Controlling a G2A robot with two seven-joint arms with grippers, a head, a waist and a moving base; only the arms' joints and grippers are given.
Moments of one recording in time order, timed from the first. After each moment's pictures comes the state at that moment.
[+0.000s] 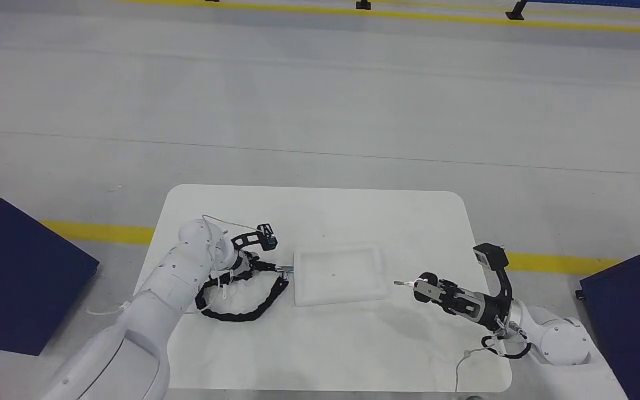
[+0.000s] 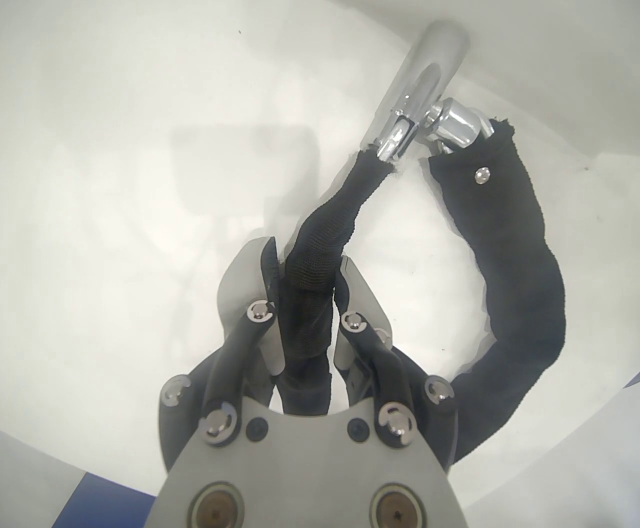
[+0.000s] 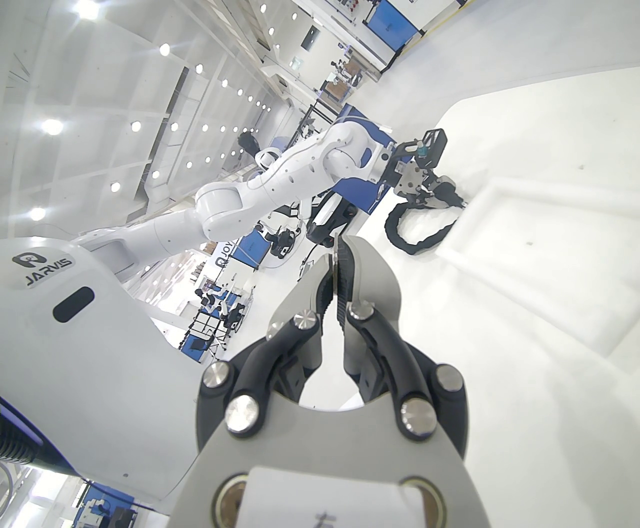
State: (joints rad) left arm 0.42 -1.43 -0.68 -0.32 1.40 -0.85 -0.41; right arm -1.46 -0.97 1.58 -1.56 0.37 -0.74 1.08
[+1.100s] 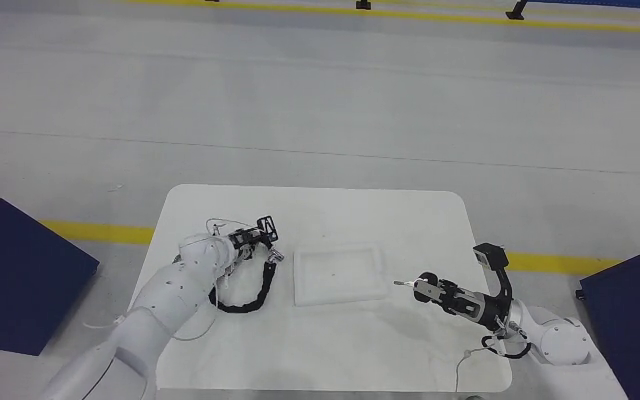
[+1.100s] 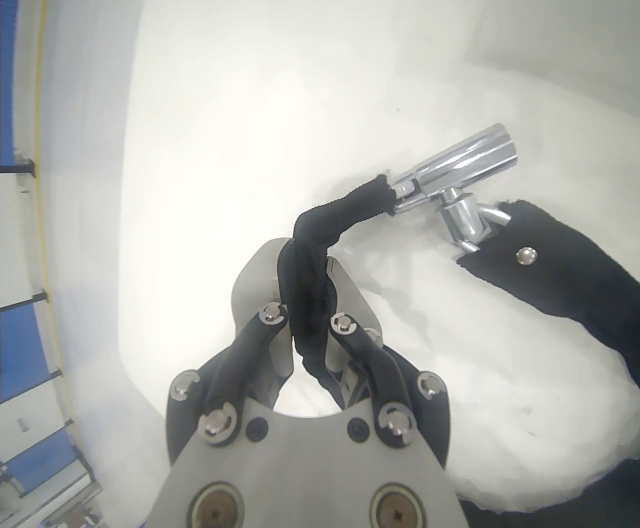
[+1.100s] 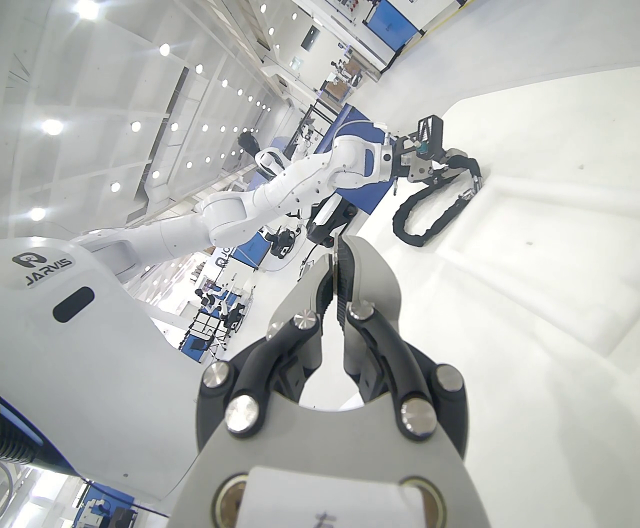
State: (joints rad) left arm 0.53 -1.34 -0.64 -0.53 1.76 -0.39 -0.04; right arm -1.46 -0.97 1.58 -1.56 0.37 -0.74 1.08
